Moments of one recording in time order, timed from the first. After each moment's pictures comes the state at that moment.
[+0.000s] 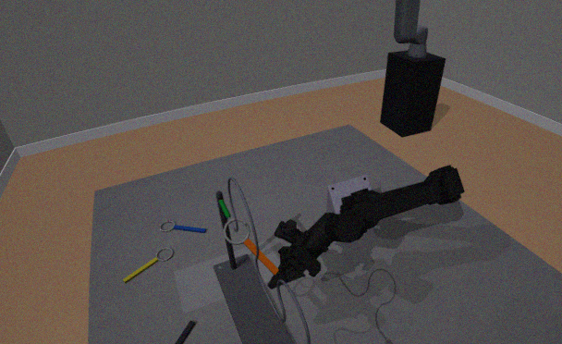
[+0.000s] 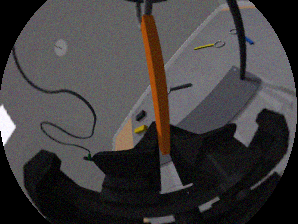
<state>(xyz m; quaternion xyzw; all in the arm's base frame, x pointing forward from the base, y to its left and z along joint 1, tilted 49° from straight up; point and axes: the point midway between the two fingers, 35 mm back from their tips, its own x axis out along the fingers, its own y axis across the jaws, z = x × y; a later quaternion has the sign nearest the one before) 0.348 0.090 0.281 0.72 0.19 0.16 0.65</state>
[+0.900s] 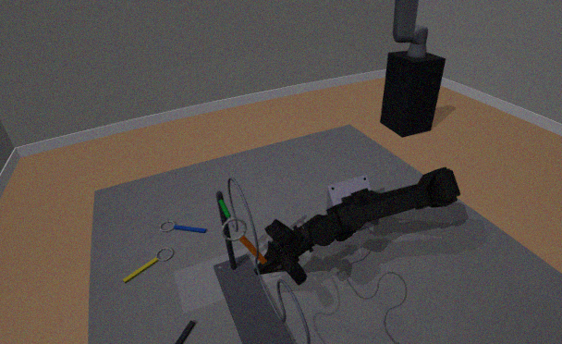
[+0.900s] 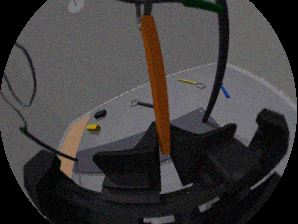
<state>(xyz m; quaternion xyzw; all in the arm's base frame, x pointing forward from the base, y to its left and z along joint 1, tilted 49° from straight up) 0.354 0.074 0.185 0.49 0.20 0.10 0.84</state>
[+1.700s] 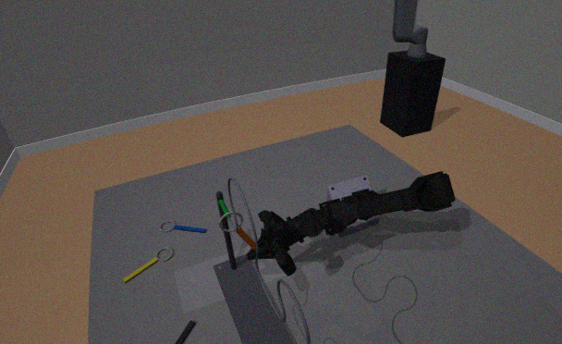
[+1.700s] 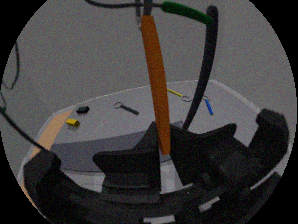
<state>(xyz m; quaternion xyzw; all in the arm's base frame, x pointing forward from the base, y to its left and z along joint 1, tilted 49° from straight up) 0.359 0.043 0.142 0.39 0.20 0.07 0.89</state>
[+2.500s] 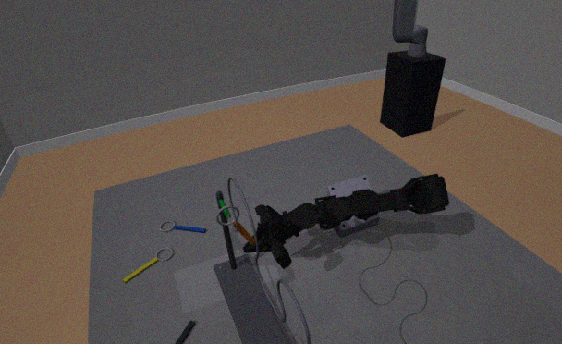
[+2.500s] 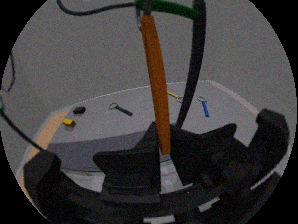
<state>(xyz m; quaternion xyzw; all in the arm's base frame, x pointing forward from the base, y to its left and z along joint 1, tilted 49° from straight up) 0.361 0.026 0.122 0.39 0.20 0.07 0.90</state>
